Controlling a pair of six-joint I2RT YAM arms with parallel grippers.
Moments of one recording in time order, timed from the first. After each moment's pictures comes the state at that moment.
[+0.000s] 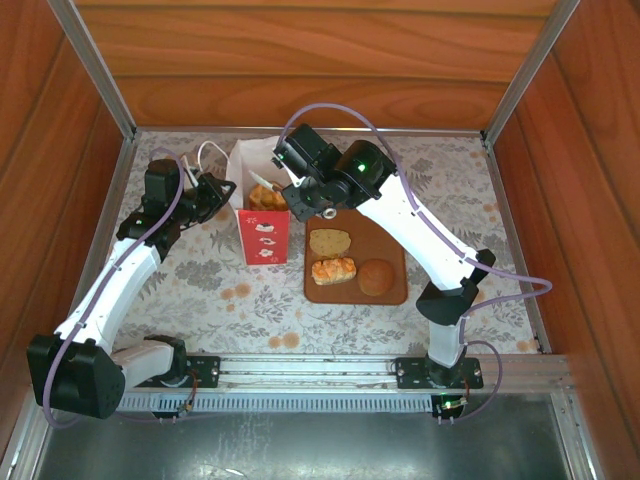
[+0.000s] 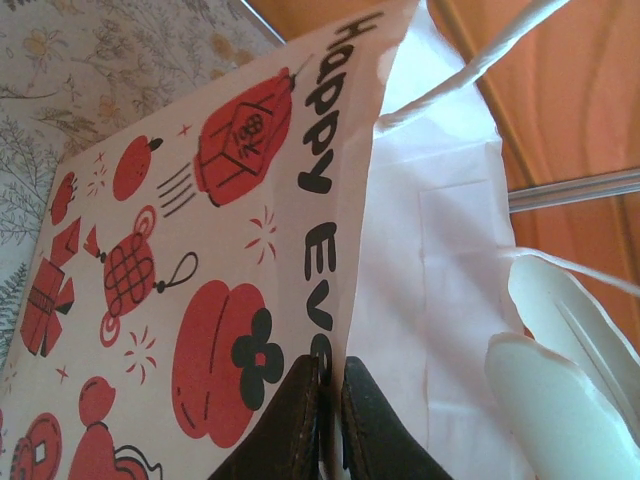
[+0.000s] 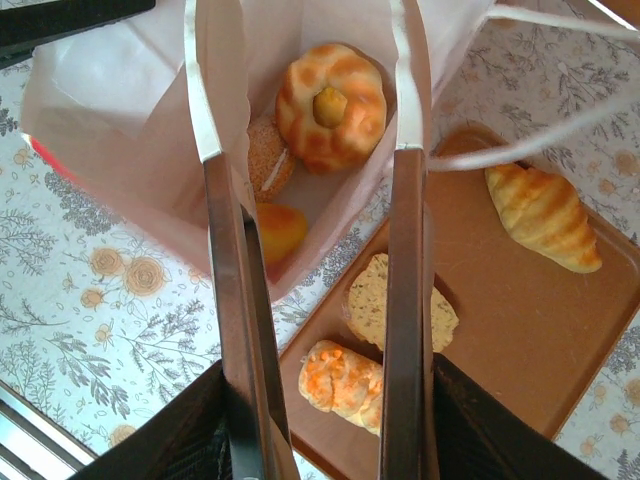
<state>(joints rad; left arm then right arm) -0.21 1.14 0.94 -0.30 0.39 -0.94 1.00 1.90 2.36 -1.48 0.22 0.20</state>
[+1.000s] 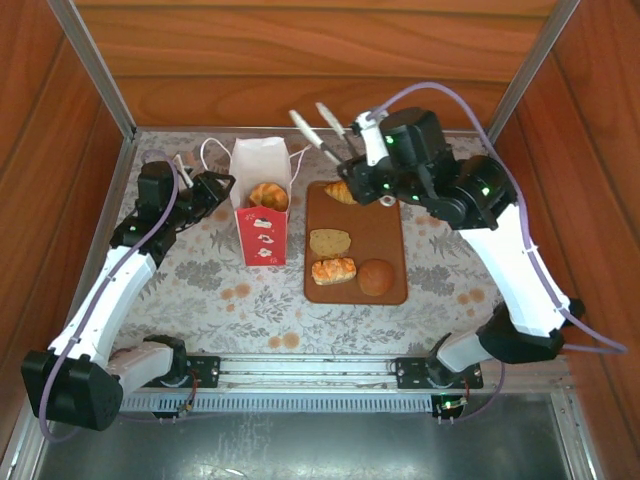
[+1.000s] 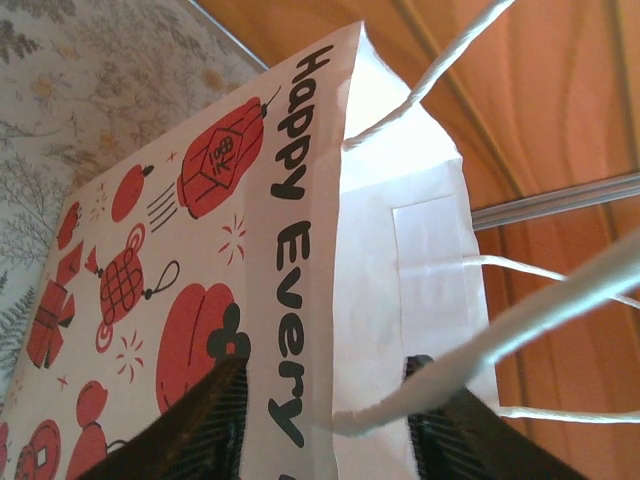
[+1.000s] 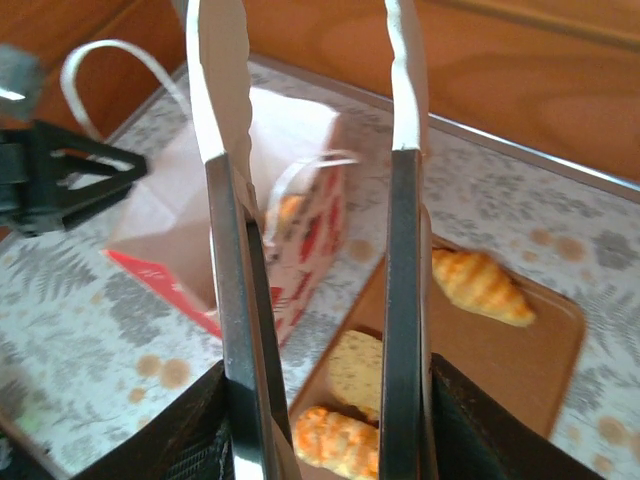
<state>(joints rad) -0.21 1.07 0.94 -0.31 0.35 -0.91 0.83 1.46 2.10 -1.27 0.17 0.18</state>
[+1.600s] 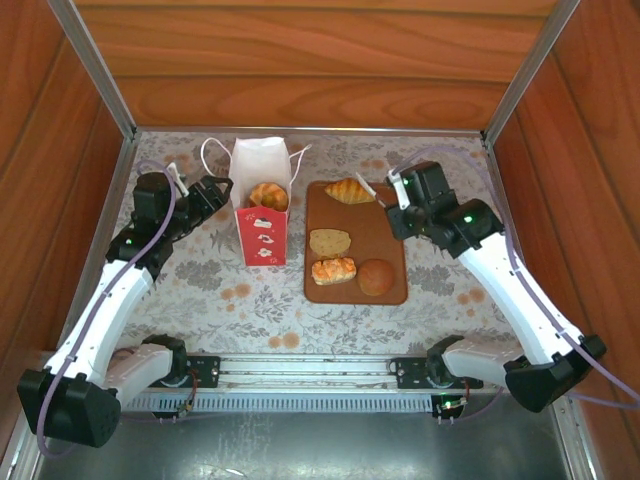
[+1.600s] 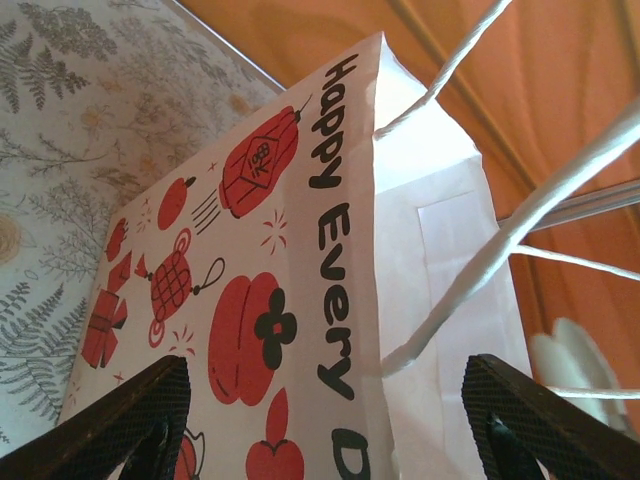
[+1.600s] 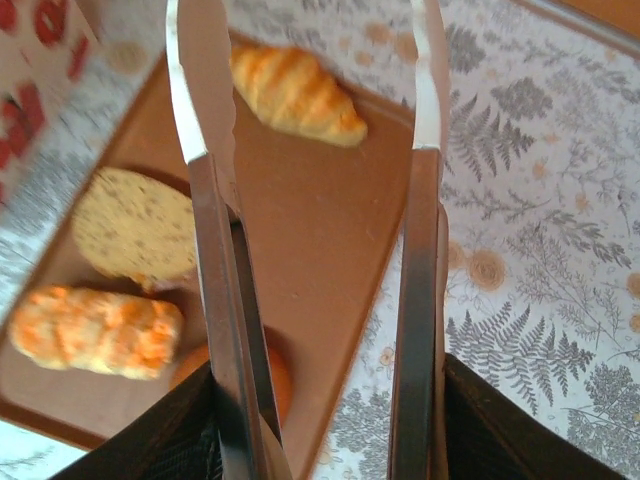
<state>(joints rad) -0.21 0.98 0.87 -0.31 0.28 -0.85 0.56 1.18 1.28 -1.01 0.24 -0.04</state>
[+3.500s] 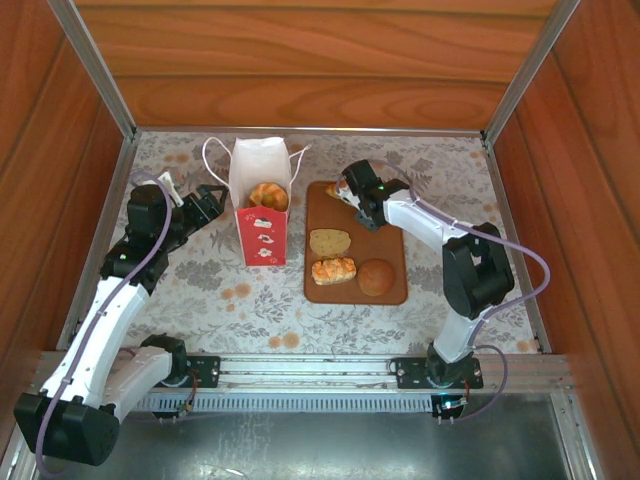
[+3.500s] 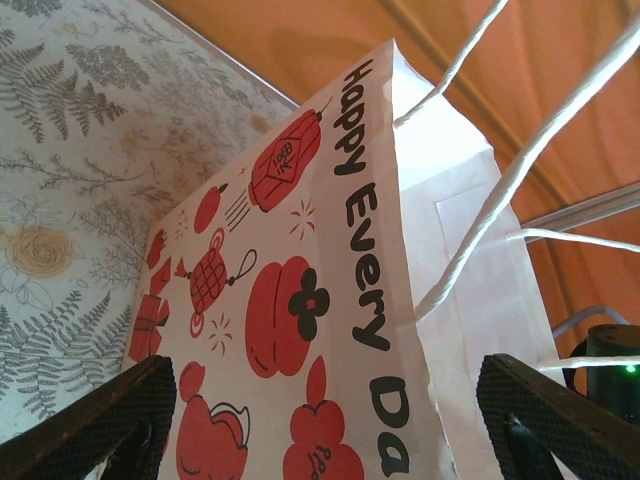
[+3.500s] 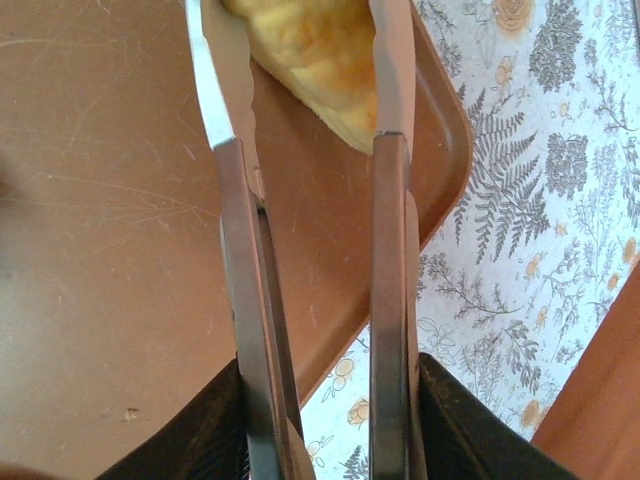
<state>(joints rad) -0.20 0.89 0.82 -0.34 0.24 -0.78 0.55 1.76 1.30 -0.69 0.47 -0.48</state>
